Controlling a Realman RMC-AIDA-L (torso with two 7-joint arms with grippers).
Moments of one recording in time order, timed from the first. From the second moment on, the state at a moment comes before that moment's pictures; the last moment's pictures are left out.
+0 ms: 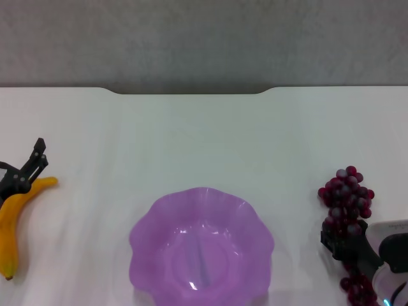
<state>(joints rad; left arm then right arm) -0.43 -2.04 0.96 -0.08 0.56 1.39 -0.12 0.17 1.97 -2.45 -0.95 -1.32 0.50 2.15</state>
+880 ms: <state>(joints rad) -0.43 -2.04 0.96 -0.08 0.56 1.39 -0.12 0.17 1.96 -2.45 -0.97 -1.24 0.49 2.08</state>
